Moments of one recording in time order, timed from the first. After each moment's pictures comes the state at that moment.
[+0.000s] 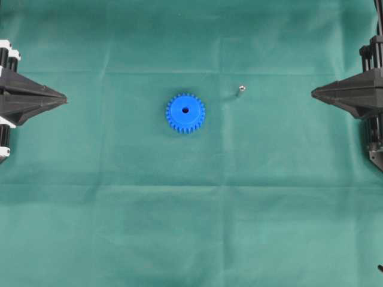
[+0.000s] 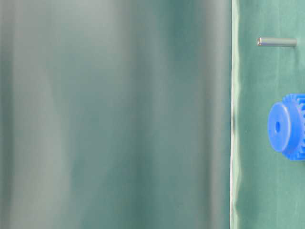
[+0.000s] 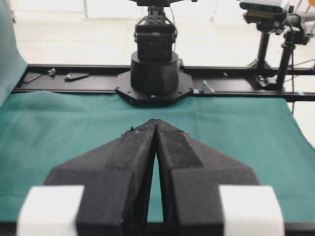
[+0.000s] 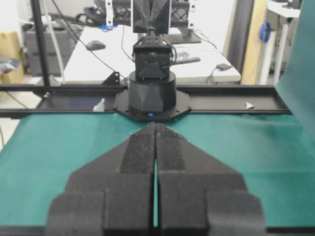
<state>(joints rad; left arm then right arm) 0.00 -0.97 1.18 0.00 -0.29 0.00 0.00 -0.96 1.17 0.00 -0.30 -0.01</state>
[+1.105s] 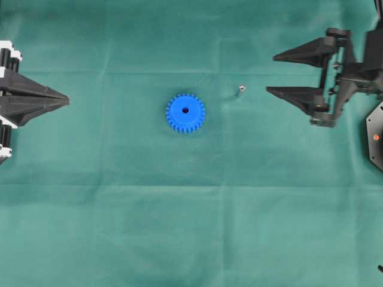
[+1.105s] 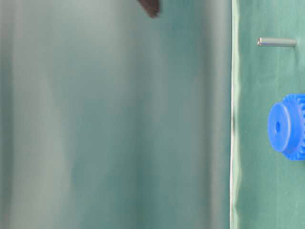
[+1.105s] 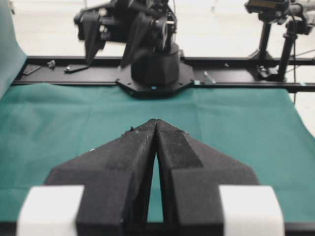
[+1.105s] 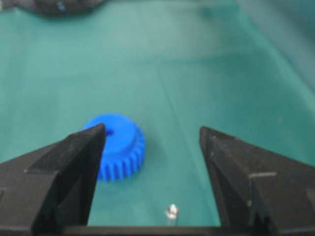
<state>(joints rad) 0.00 -0.96 1.18 0.01 -0.26 -0.01 -0.23 -0.55 1.19 0.00 -0.41 -0.02</state>
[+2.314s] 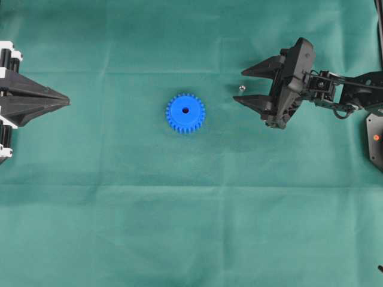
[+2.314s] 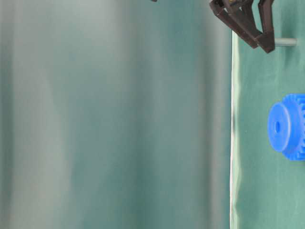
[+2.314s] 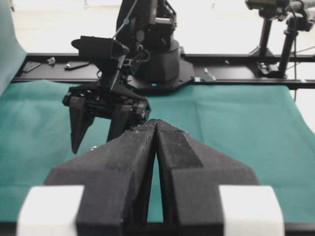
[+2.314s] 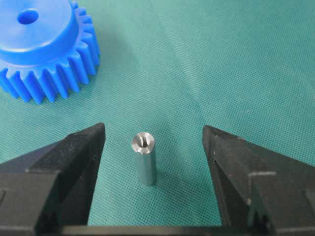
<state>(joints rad) 0.00 -0.96 1.18 0.01 -0.25 0.00 -0.26 0.09 1.12 0.07 -0.75 -0.01</state>
